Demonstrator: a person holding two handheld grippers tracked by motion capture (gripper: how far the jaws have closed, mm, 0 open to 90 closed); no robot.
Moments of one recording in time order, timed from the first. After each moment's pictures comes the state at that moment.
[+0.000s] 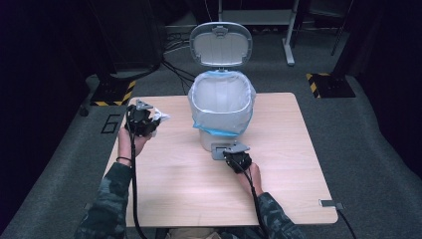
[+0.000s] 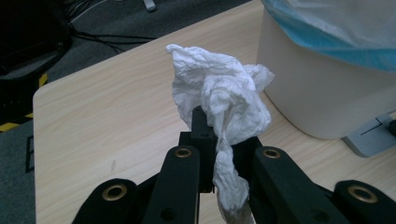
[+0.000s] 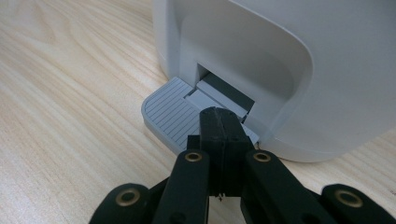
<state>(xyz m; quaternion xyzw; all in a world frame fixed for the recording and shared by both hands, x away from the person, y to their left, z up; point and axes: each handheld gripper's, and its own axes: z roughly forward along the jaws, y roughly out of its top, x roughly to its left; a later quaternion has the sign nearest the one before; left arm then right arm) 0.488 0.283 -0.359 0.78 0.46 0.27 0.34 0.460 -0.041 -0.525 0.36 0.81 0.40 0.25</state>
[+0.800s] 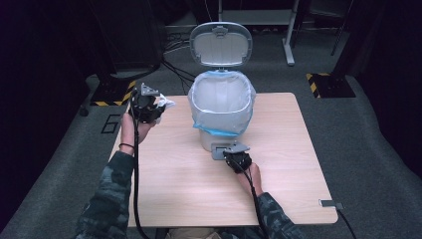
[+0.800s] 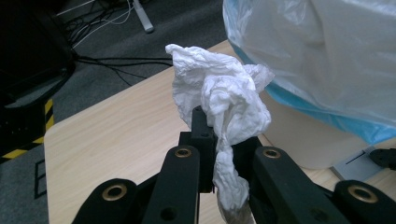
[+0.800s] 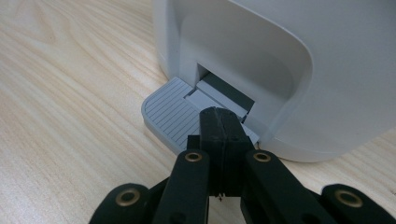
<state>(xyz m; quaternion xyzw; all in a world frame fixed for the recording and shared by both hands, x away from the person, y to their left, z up) 0.501 0.261 -0.315 0.79 0.43 0.29 0.34 0.460 -0.042 -0.525 0.35 0.81 0.40 0.25</state>
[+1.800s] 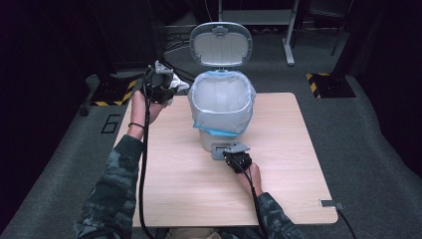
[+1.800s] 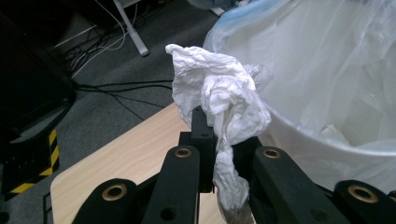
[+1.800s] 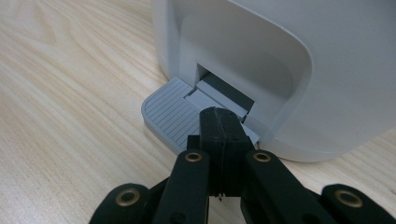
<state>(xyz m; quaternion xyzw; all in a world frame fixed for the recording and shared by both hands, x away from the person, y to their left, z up) 0.521 0.215 -0.259 0.80 0.39 0.30 0.35 0.460 -0.042 -0.525 0.36 0.81 0.40 0.25</state>
